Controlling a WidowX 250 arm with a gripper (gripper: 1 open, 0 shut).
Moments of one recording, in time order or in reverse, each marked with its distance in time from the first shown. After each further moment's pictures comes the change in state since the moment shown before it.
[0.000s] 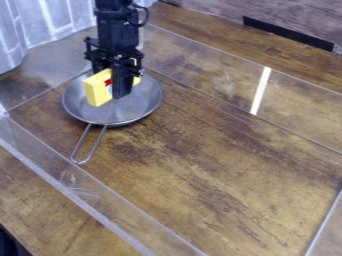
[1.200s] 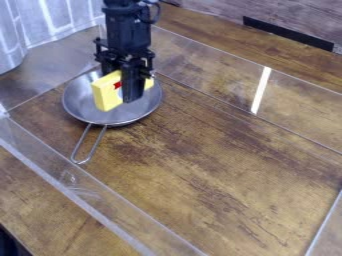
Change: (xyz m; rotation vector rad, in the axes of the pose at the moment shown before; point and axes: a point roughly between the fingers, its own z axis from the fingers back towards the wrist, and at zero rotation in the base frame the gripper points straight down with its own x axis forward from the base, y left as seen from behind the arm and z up) arm -0.008 -0.038 0.011 -0.039 -0.025 -0.079
